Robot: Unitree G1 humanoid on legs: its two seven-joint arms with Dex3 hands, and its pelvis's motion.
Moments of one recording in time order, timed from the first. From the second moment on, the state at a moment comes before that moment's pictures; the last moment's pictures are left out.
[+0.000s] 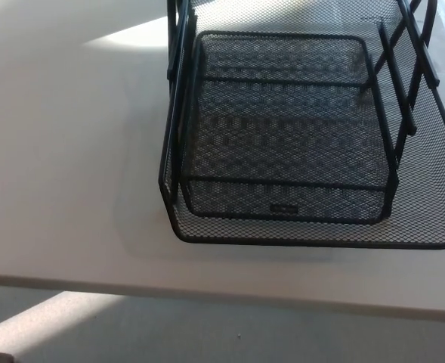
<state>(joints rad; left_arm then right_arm) -0.25 0.64 -0.28 1.12 0.30 -0.18 -0.33 -0.14 -0.55 0.37 0.96 -0.35 -0.03 0.34</state>
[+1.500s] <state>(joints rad) -0.28 0.65 -0.30 1.18 0.31 -0.27 -0.41 0.21 -0.62 0.21 0.05 -0.33 -0.04 0.45</state>
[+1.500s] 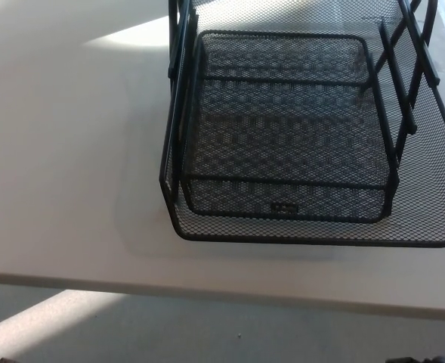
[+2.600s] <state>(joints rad) -0.28 0.65 -0.30 1.18 0.31 -0.27 -0.41 0.13 -0.98 0.07 -0.75 -0.01 0.08 0.76</state>
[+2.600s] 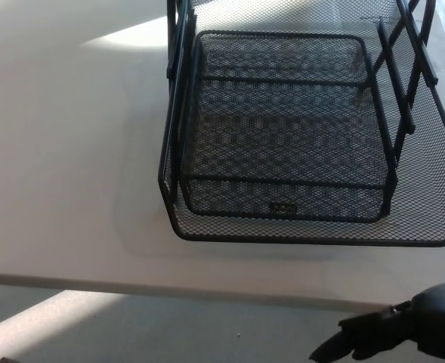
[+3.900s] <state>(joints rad) -0.28 0.65 -0.29 1.18 0.31 -0.31 -0.40 -0.59 -0.93 0.65 -0.64 0.16 0.50 1.14</state>
